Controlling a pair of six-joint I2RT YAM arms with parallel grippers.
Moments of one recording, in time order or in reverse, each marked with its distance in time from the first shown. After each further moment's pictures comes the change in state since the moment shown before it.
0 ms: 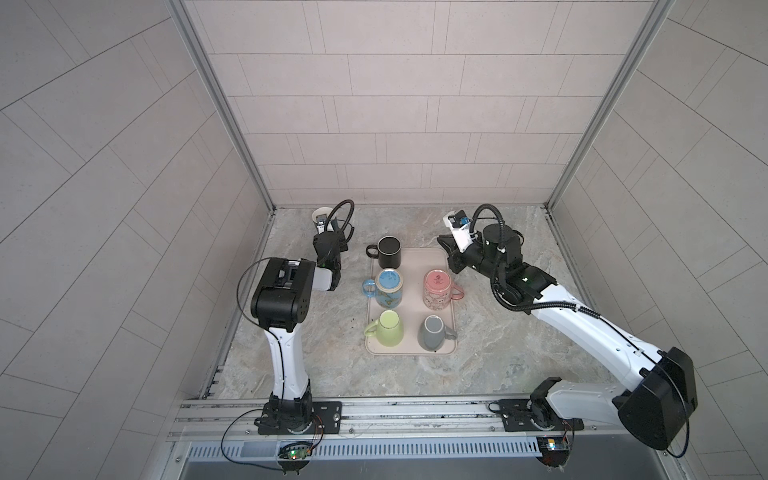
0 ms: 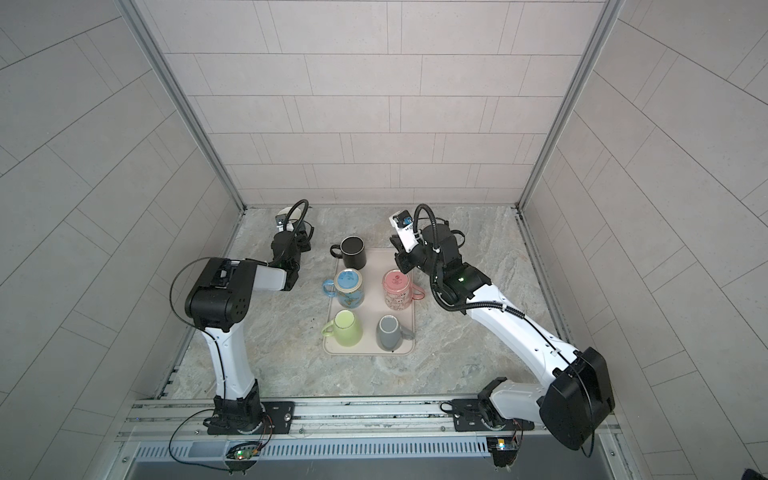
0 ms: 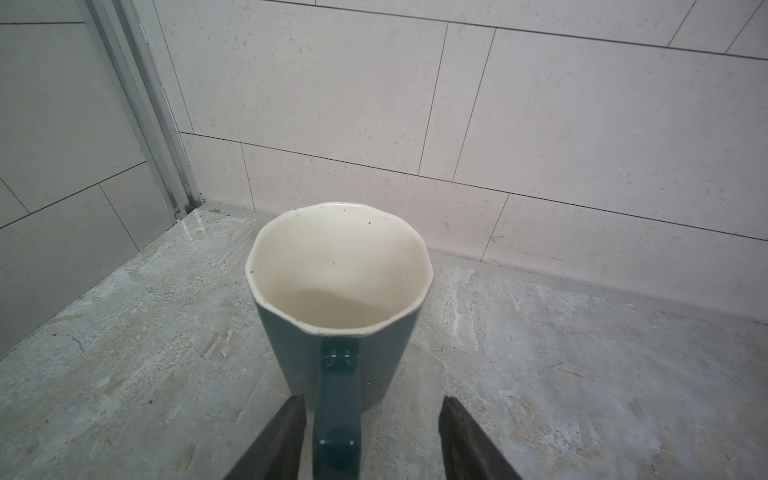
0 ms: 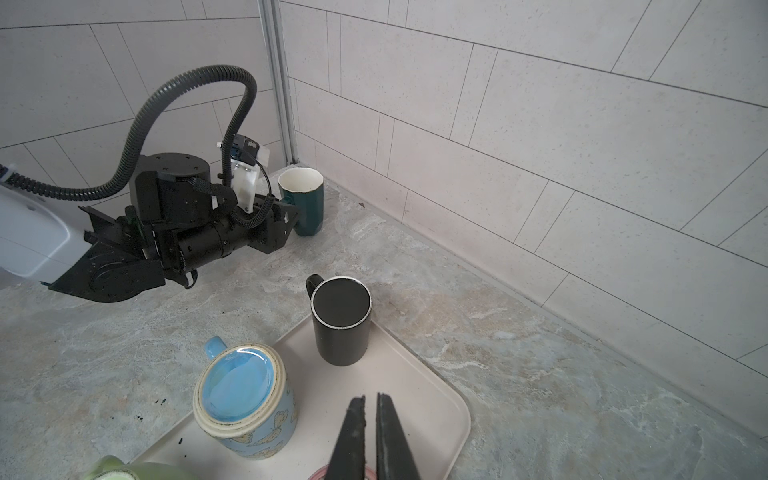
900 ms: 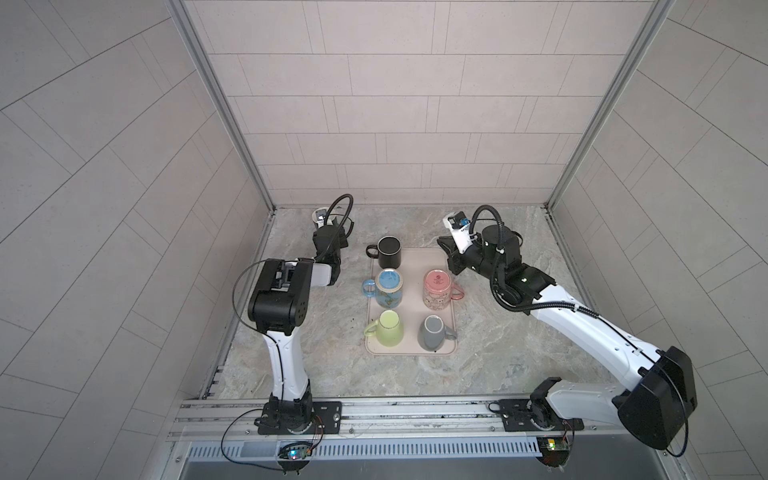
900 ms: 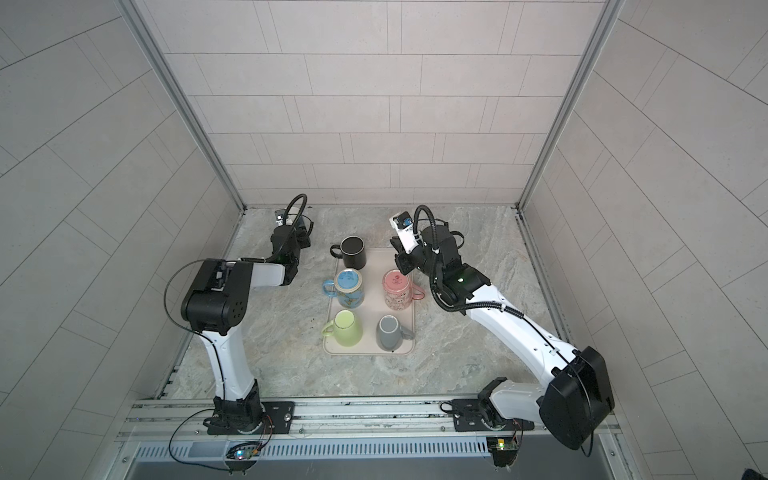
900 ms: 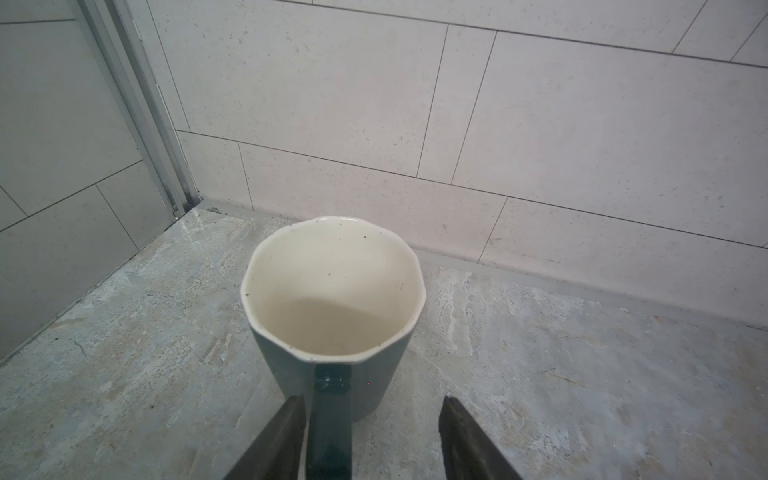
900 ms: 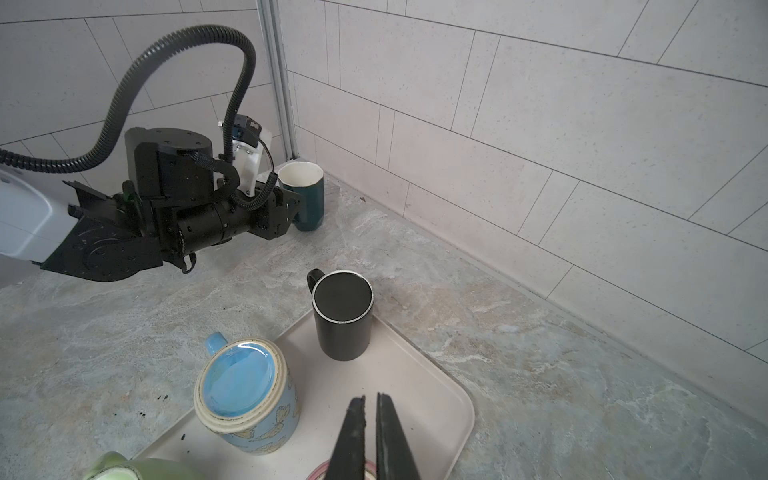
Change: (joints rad) left arm 0.000 -0.040 0.061 -0.155 0.002 -0.019; right arm 0.000 0.002 -0.011 0.001 0.000 0.011
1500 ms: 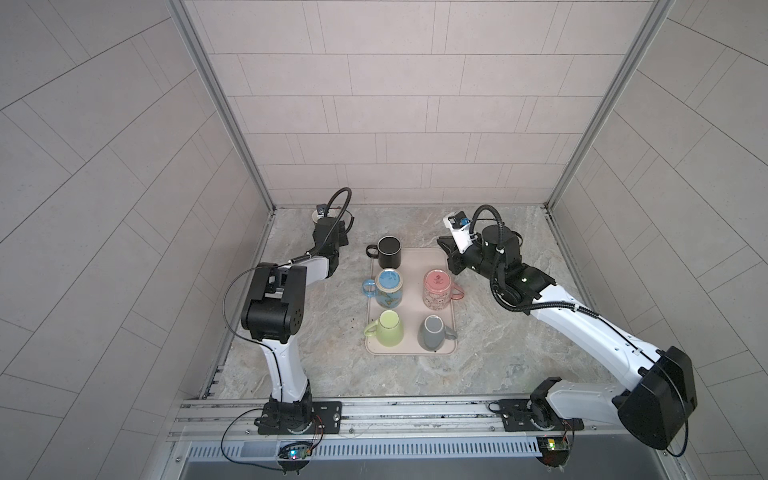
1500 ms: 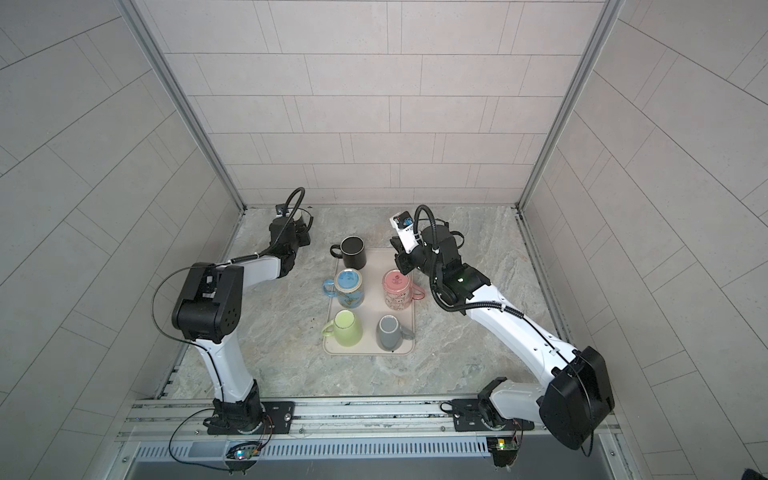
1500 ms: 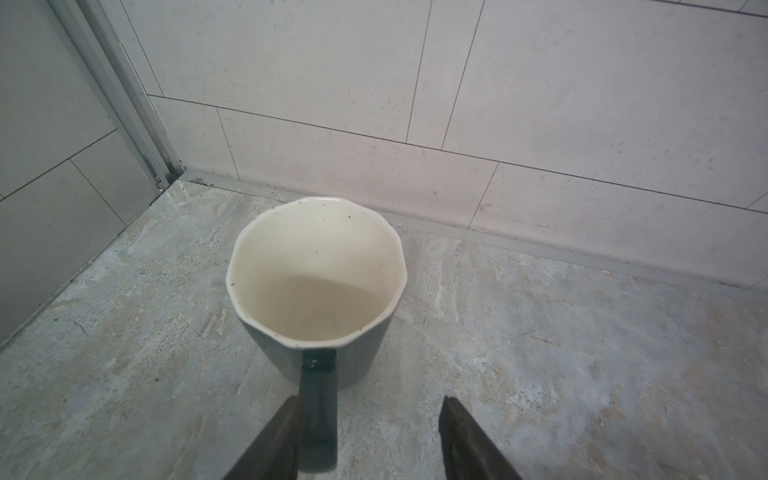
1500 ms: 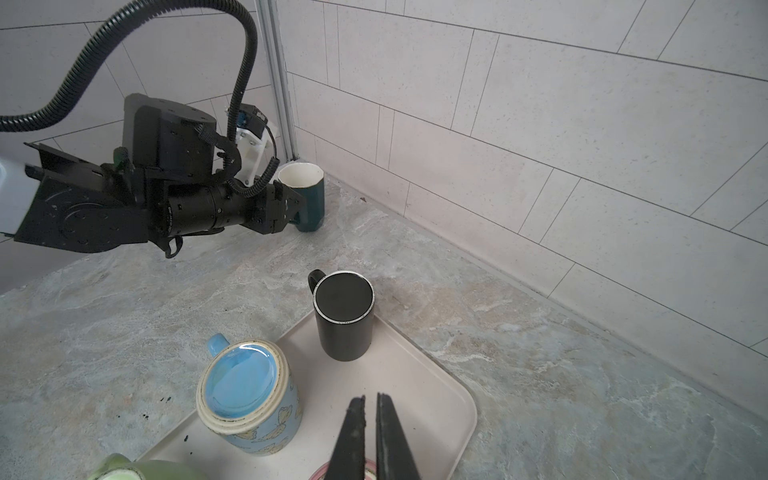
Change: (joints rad) left arm 0.000 -0.089 0.054 -0.279 0.054 -0.028; right arm 0.000 0.000 0.000 0.000 -0.001 0.012
